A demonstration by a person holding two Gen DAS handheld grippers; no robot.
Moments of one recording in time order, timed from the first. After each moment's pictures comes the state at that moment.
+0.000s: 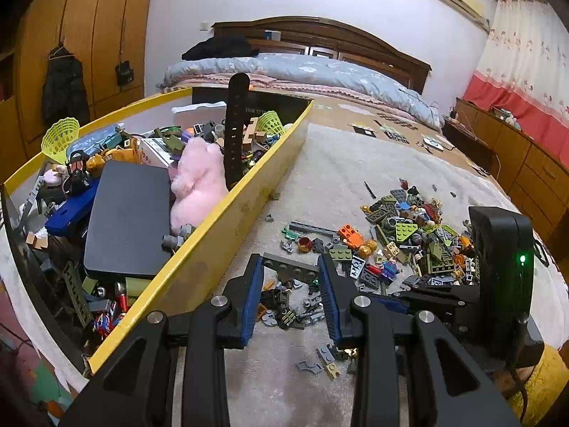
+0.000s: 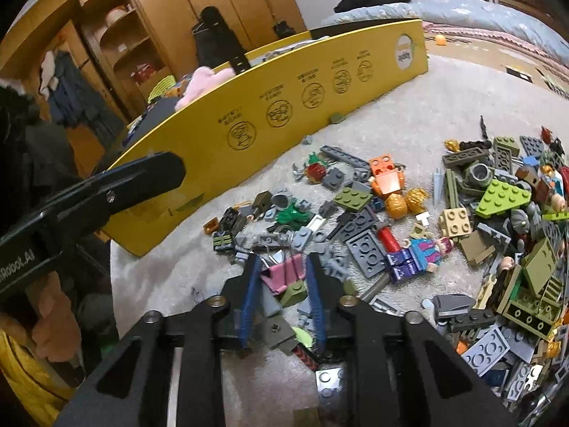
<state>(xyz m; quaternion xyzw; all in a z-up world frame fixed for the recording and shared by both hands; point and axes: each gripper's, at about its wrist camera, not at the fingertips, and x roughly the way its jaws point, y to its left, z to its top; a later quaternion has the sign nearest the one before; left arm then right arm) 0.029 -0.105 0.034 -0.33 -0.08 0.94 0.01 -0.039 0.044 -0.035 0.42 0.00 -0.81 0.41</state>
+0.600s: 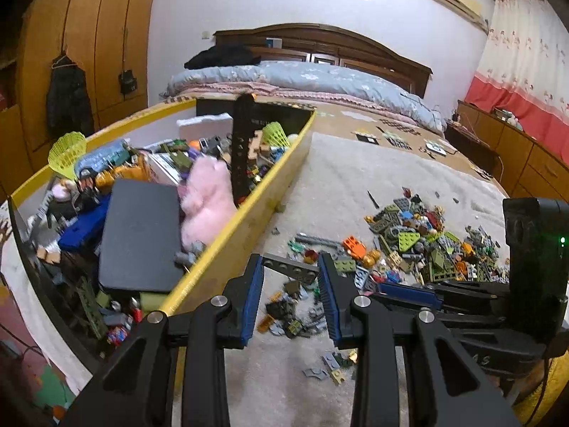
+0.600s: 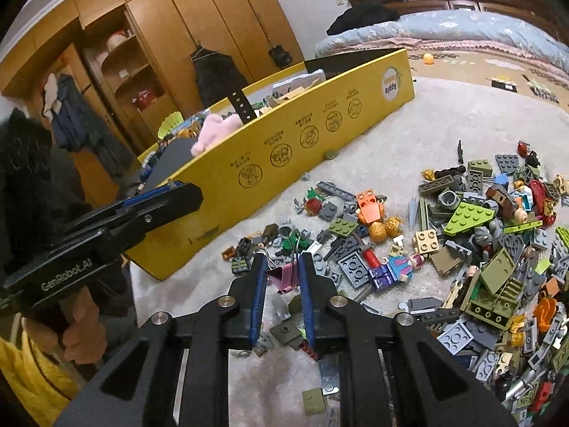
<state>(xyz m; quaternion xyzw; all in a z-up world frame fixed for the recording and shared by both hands) 0.029 -0.109 0.048 -0.31 -0.07 0.95 0.00 -0.032 0.065 -0.004 0.39 -0.03 -0.82 0.41</state>
